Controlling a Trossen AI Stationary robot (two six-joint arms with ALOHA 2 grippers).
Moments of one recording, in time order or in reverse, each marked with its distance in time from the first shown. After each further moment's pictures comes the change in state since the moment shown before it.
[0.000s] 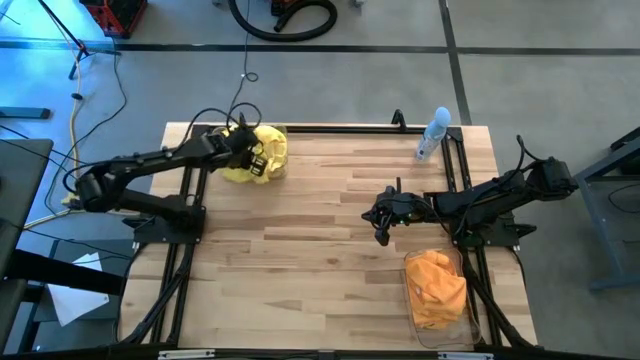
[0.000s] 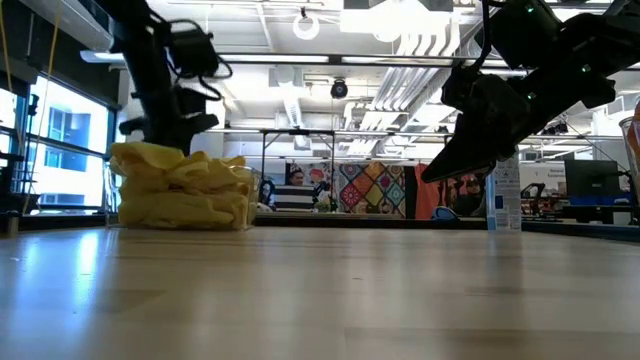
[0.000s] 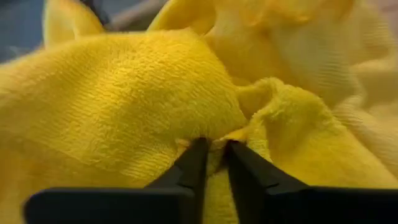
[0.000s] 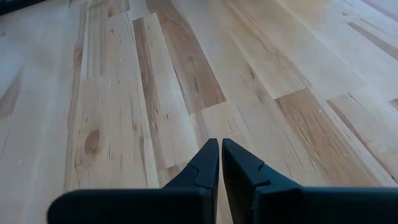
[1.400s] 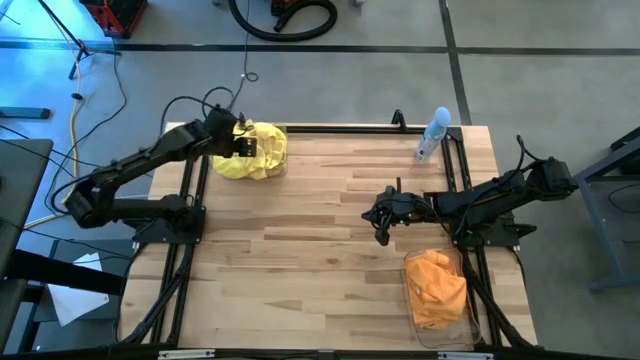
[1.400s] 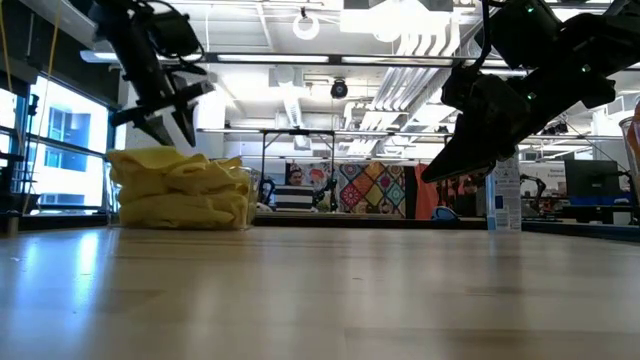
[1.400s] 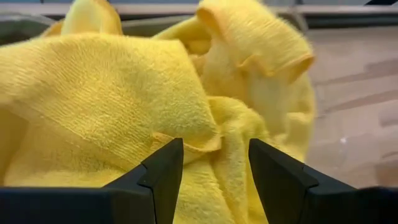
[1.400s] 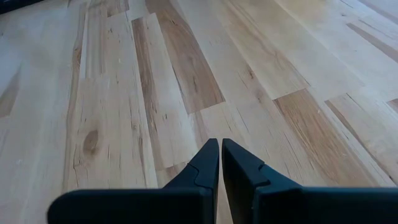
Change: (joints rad) left arm 0.207 -0.112 0.055 -0.048 0.274 -0.168; right arm 0.000 0.000 0.000 0.000 0.003 -0.003
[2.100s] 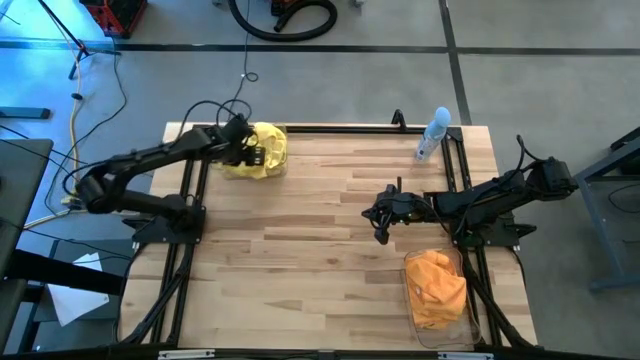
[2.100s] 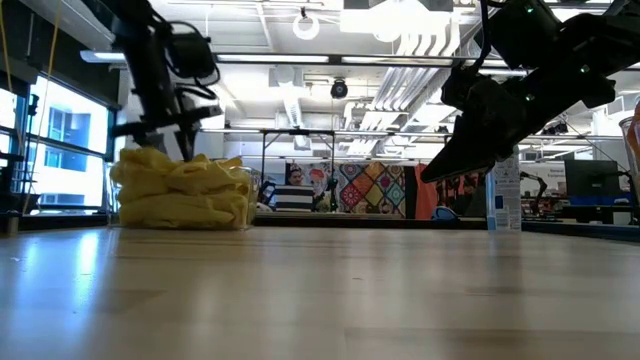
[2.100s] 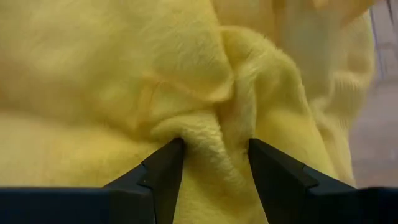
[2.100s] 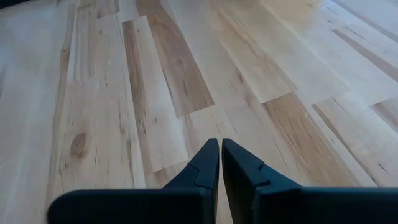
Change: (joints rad) left arm -0.099 0.113 0.000 -0.068 -0.059 -0.133; right arm 0.000 0.000 0.000 0.000 0.036 -0.016
